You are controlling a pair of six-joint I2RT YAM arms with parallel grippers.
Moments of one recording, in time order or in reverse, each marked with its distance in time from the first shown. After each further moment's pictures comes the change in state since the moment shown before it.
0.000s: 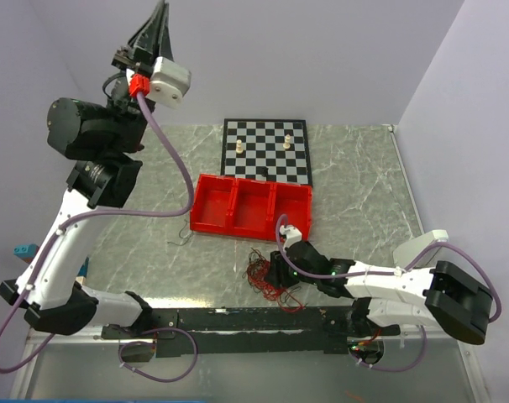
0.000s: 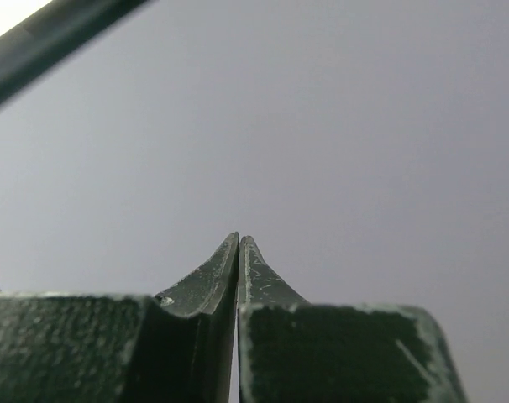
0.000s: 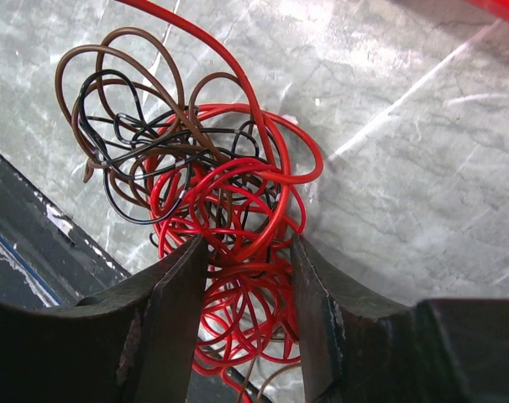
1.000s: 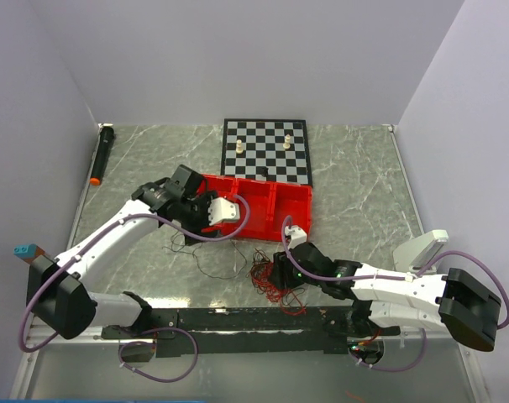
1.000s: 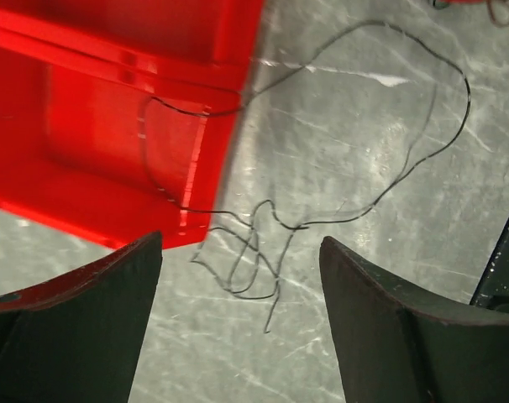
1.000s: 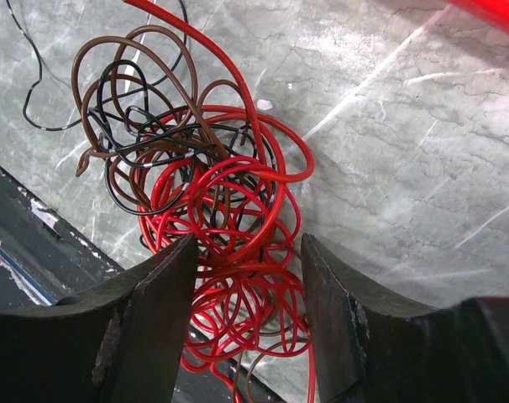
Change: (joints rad) left arm 0.066 -0.022 -0.753 -1.117 0.278 -0.043; right arm 0.011 -0.093 -0.004 -0.105 0.051 -0.001
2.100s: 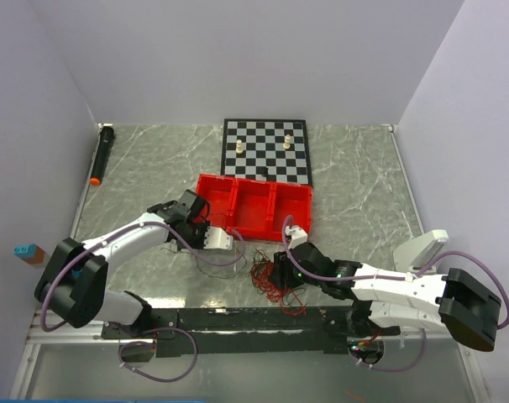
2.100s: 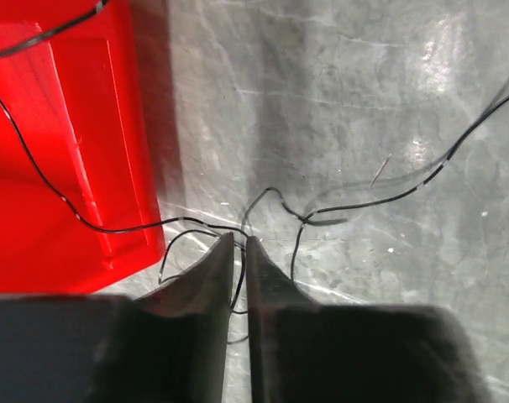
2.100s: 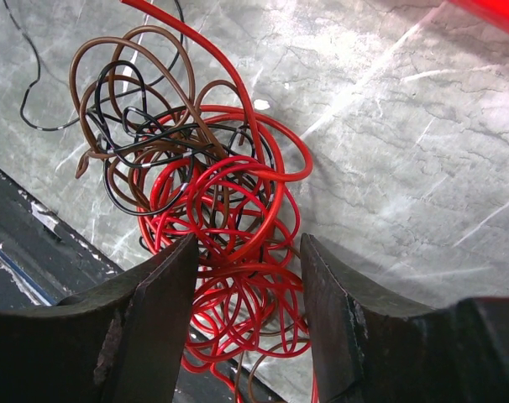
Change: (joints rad) left arm 0.020 0.072 -0.338 0.252 -0.142 0.273; right arm 0.000 -0.001 -0.003 0.000 0.005 0.012
